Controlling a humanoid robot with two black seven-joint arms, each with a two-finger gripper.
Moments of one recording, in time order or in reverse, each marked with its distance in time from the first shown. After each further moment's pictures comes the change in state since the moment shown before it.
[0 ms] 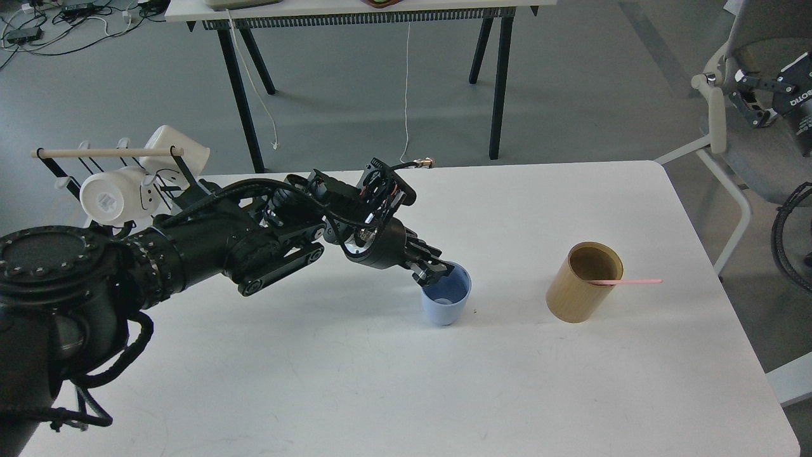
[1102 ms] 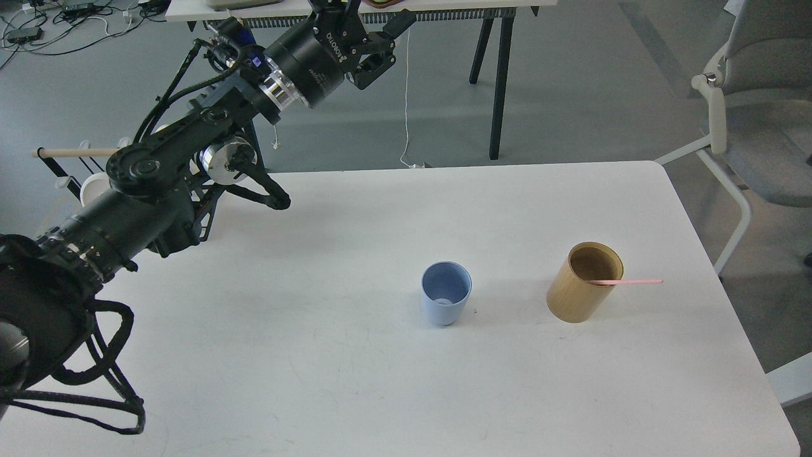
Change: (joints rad) left arm 0.064 0.153 -0.561 -0.043 -1.296 -0.086 0.000; right arm -0.190 -0.761 -0.581 0.652 -0.935 -0.928 0.000
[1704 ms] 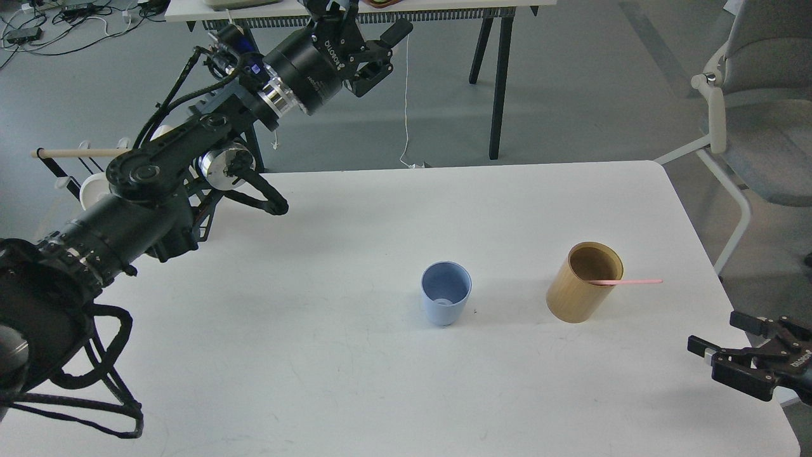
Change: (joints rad) left arm 0.020 0.002 0.006 0.003 0.002 0.000 0.000; right arm 0.002 0.216 -0.312 -0.005 -0.380 -0.050 0.000
